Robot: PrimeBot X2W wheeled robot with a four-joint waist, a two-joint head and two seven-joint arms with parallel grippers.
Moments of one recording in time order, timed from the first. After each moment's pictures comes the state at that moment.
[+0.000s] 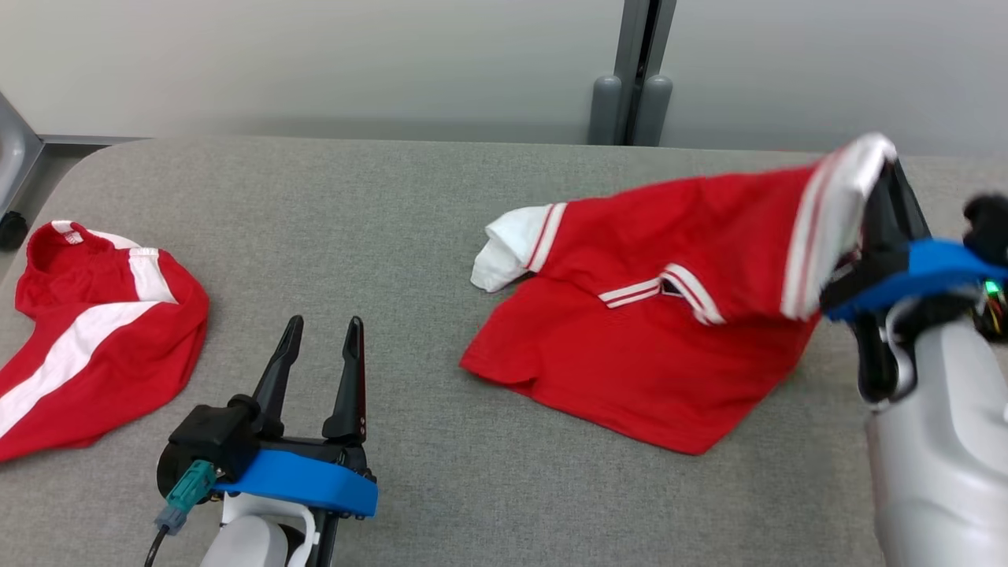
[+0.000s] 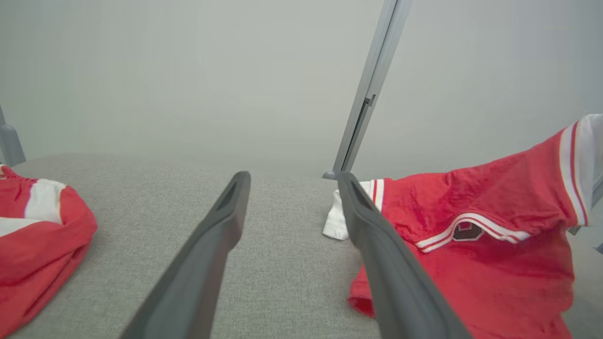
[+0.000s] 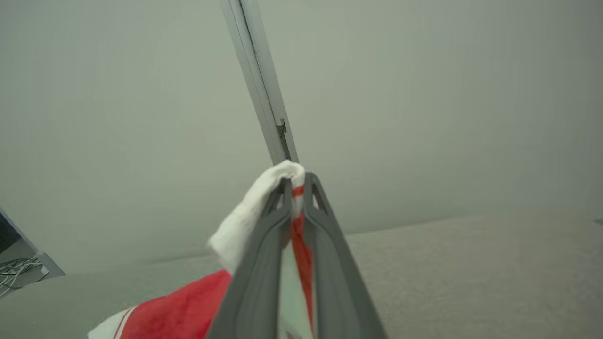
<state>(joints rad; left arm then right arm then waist) -0.16 0.14 -0.25 0.25 -0.41 -0.09 -0.26 -0.67 -0.05 -0.24 0.63 0.16 0.13 -0.18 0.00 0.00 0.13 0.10</state>
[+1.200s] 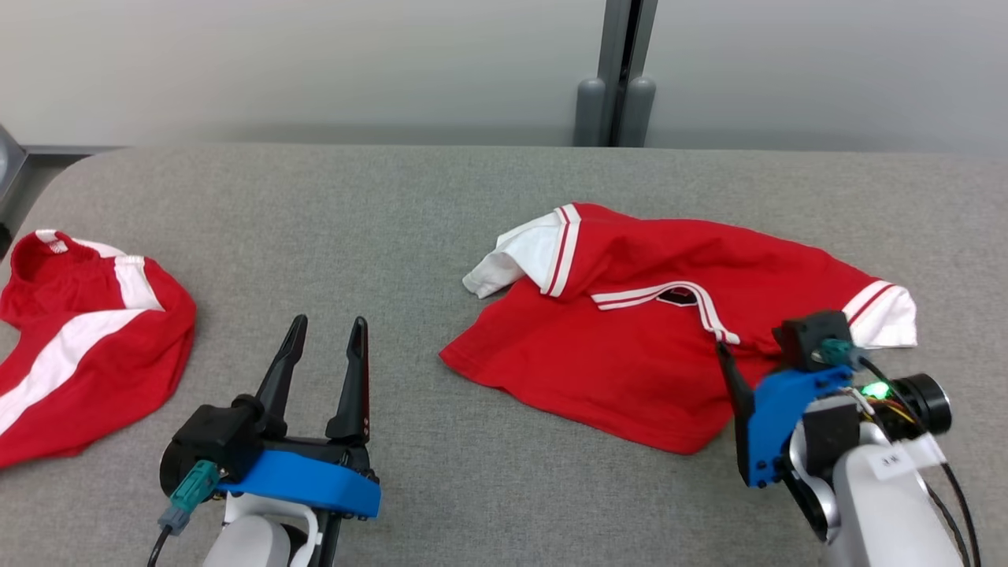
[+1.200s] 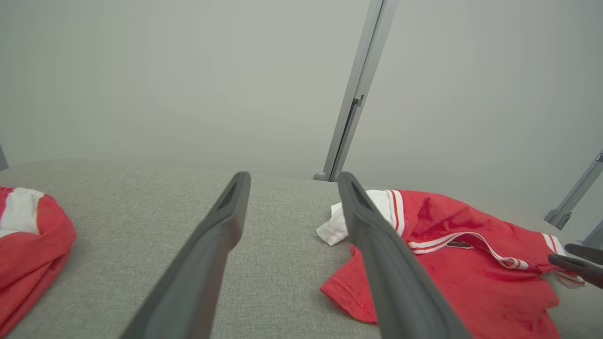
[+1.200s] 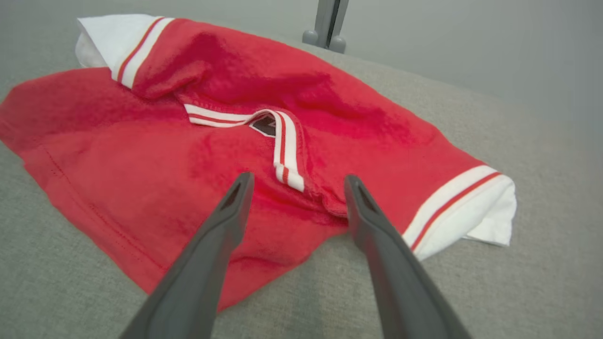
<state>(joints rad) -0.16 0.15 -0.26 0.24 -0.40 -0.09 -0.26 -0.30 -0.05 0.00 0.31 -0.07 0.13 0.30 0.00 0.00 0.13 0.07</state>
